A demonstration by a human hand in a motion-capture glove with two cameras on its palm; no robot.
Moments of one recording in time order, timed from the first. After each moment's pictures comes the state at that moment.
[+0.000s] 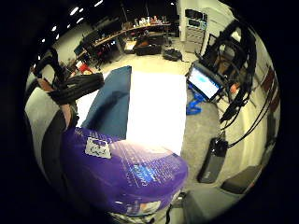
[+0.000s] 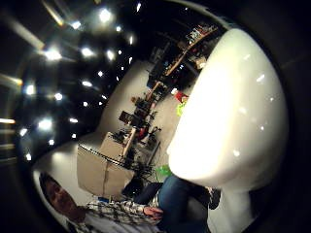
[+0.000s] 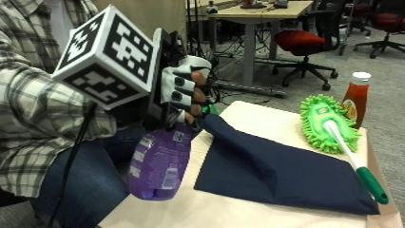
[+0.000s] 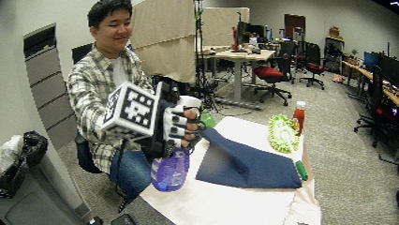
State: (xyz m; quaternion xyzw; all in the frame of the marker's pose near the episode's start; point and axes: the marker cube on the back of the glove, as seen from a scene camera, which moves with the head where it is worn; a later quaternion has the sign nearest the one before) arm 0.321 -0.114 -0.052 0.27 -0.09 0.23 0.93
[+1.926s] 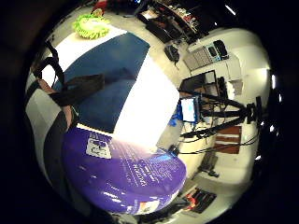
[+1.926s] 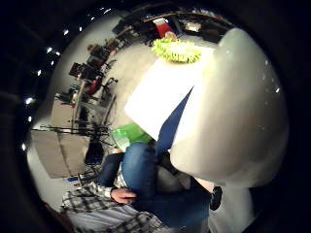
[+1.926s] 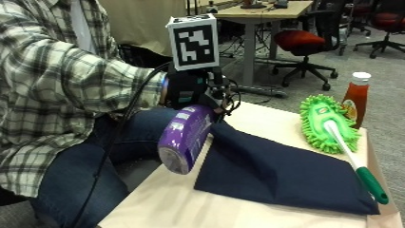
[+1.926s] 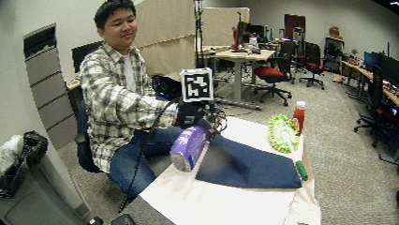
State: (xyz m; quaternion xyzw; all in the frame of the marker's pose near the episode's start) arm 0.256 -0.201 0.006 0.01 0.14 0.14 0.98
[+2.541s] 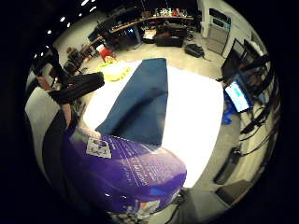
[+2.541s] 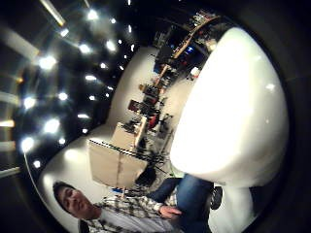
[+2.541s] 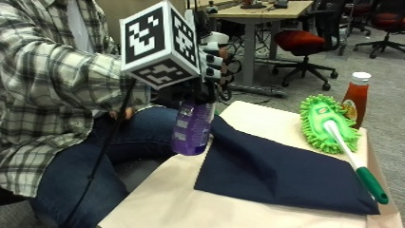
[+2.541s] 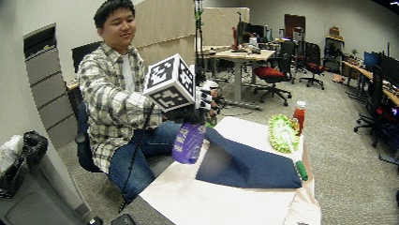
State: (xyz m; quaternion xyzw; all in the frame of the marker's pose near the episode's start) arm 0.267 -0.184 -0.047 0.25 -0.22 0.18 0.92
